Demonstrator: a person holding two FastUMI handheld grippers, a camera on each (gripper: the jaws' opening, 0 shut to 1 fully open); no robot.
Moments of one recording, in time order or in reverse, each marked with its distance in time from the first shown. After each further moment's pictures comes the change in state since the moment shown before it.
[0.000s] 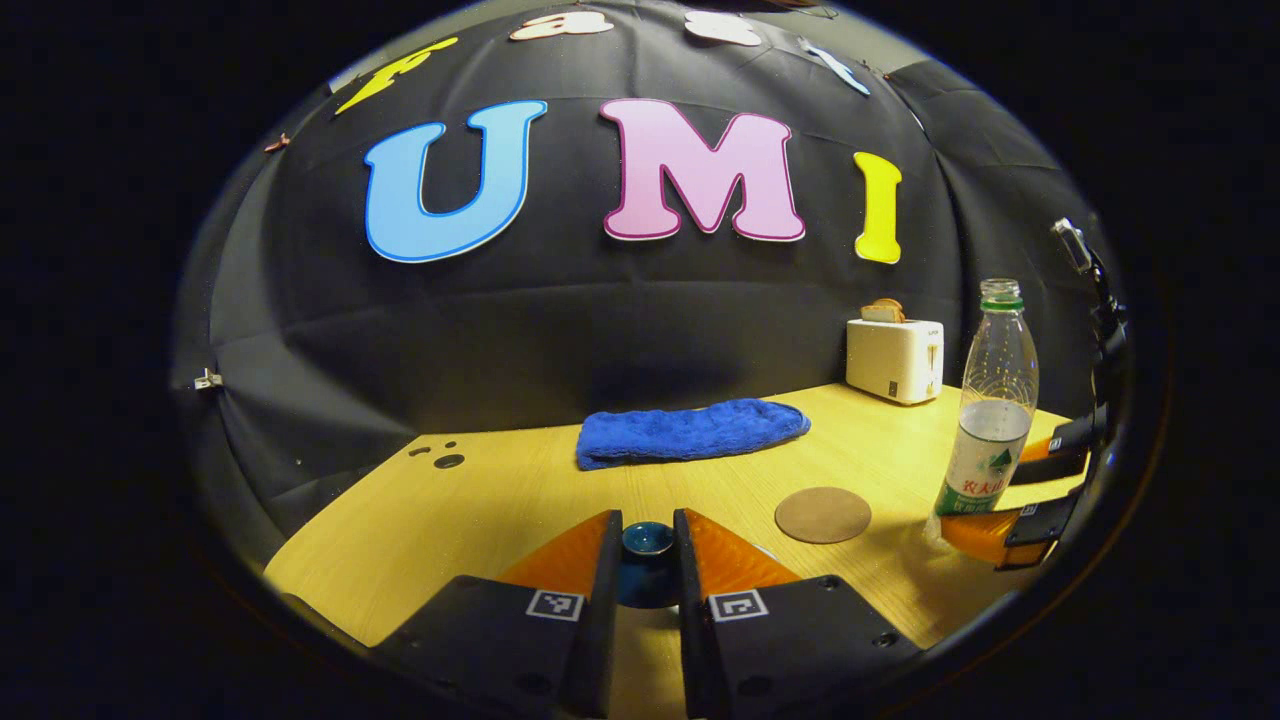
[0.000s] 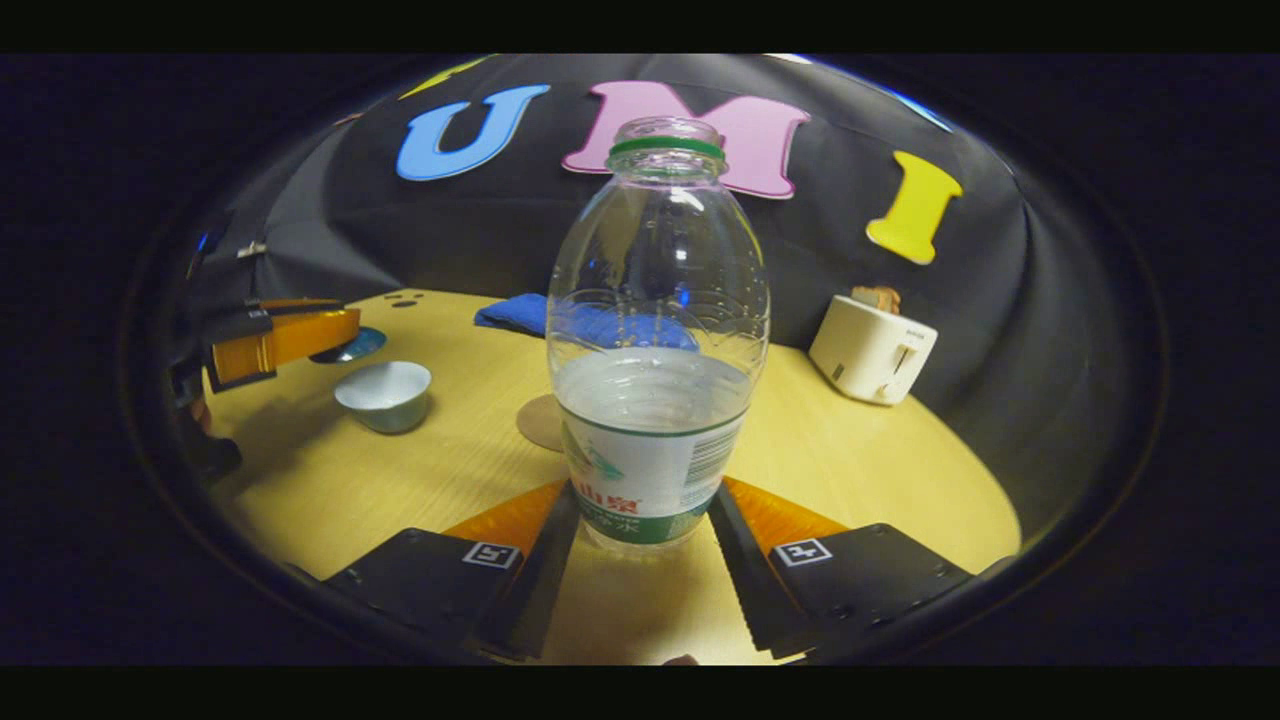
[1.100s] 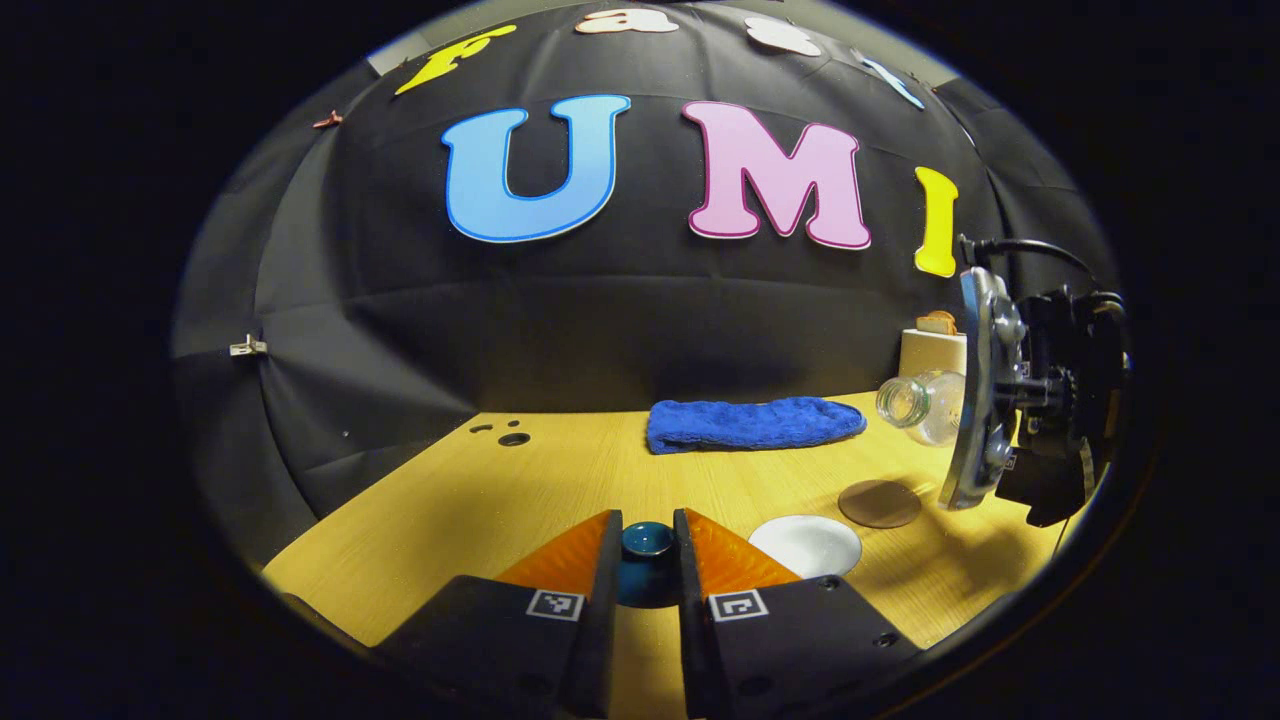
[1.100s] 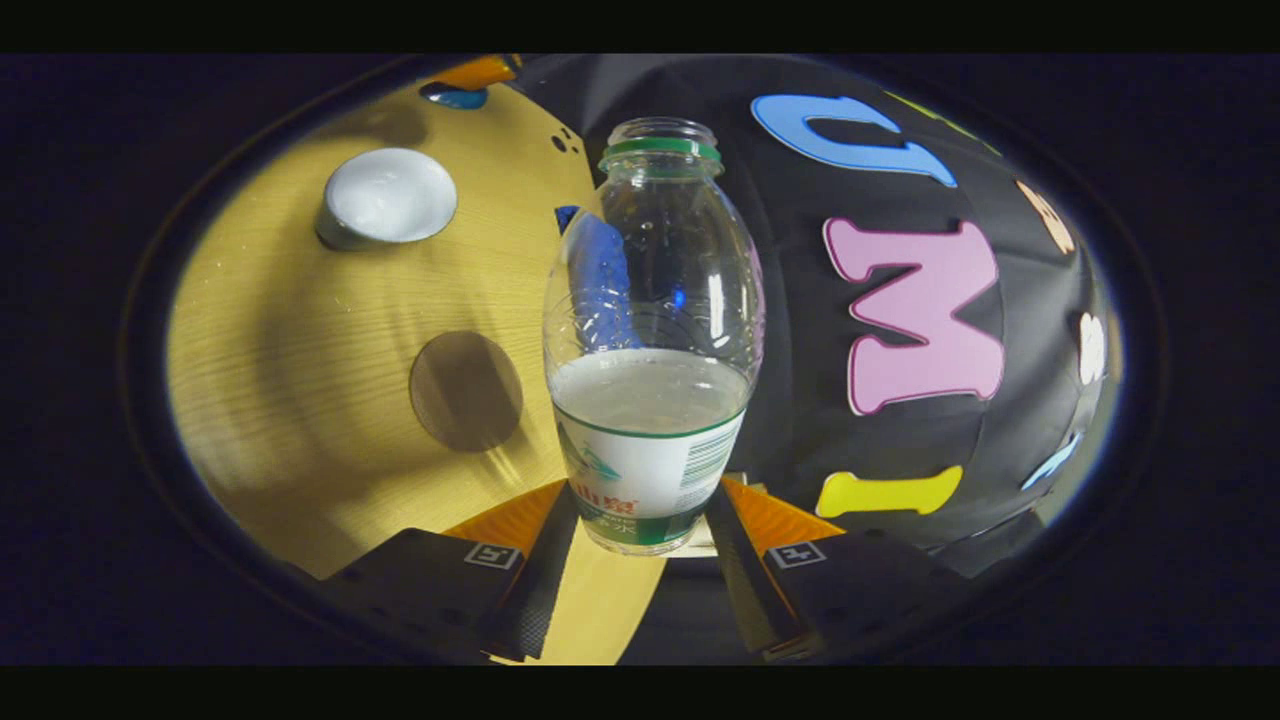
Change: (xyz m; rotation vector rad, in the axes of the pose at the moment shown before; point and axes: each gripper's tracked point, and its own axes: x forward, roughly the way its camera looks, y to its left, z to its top) left arm -0.028 0.061 -0.015 -0.081 0.016 0.124; right arm 0.039 -0.019 0.077 -1.093 -0.018 -0.204
